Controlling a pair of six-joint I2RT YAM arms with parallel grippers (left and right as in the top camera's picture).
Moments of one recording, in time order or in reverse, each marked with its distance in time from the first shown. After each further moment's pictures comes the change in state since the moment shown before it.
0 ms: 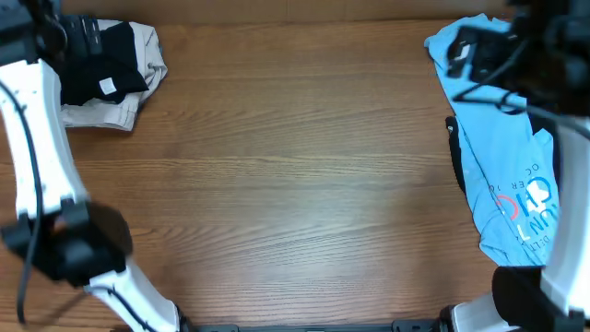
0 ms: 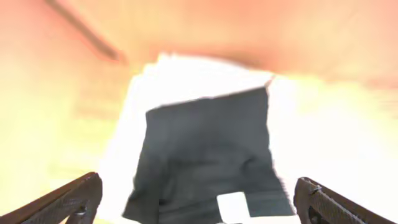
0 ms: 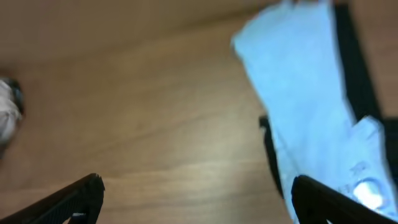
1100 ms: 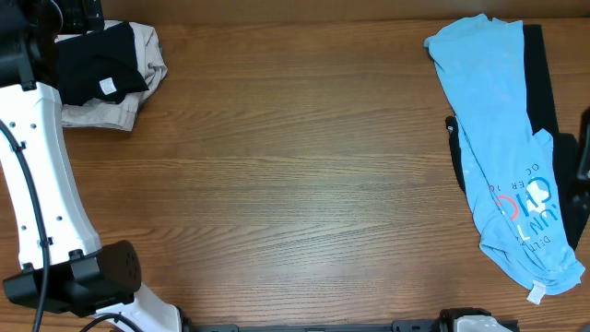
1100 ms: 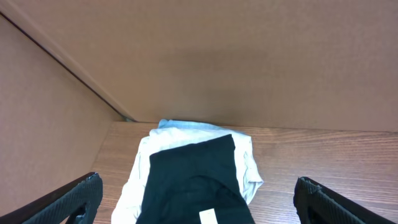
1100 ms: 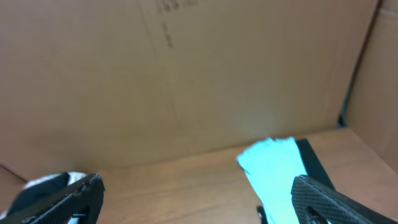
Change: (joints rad) left arm -0.070 -0.171 0.032 -0.018 0.002 0.000; right arm 0.000 -0.377 0.375 -0.095 0.064 -0.005
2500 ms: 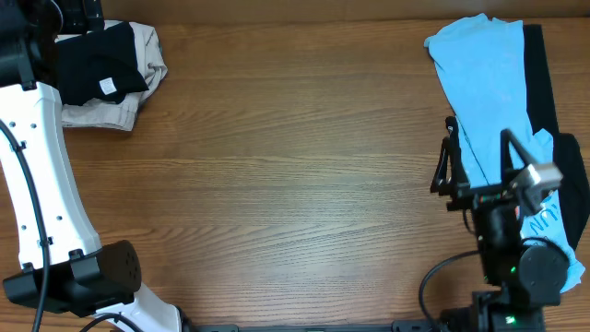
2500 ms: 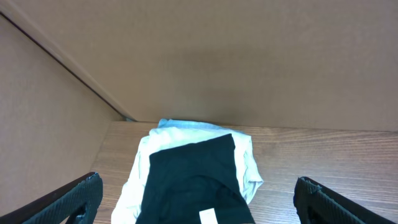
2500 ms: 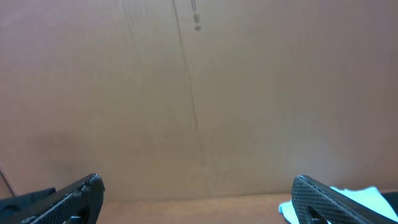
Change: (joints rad) left arm 0.000 0.000 0.000 0.000 0.000 0.000; right arm 0.000 -0.900 -2.357 1.904 -0.148 0.001
